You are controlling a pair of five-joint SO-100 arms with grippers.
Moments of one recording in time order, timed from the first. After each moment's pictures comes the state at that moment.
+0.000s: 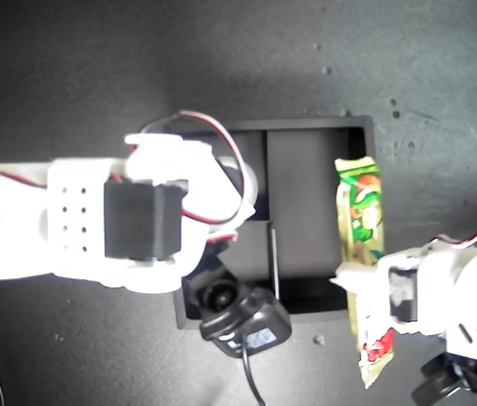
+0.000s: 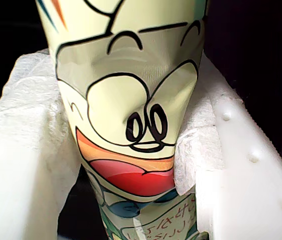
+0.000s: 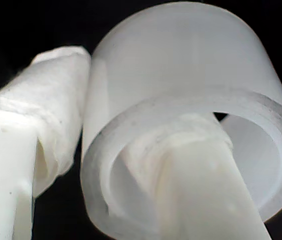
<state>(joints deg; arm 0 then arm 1) 0.8 50.1 22.9 104.0 -41.3 -11.5 70.0 59.4 69.4 6.2</state>
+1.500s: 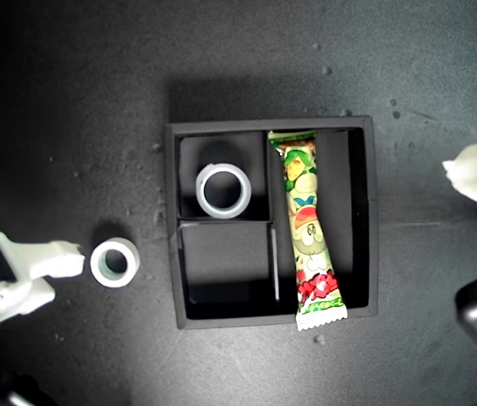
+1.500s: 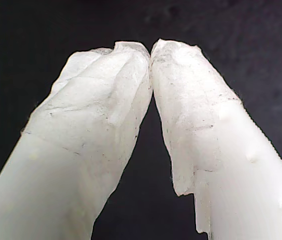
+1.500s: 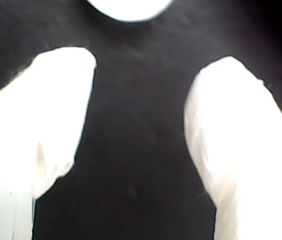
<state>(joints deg) 22.1 130.2 118.8 72.3 -69.6 3.8 96.6 67.7 90.0 47.9</state>
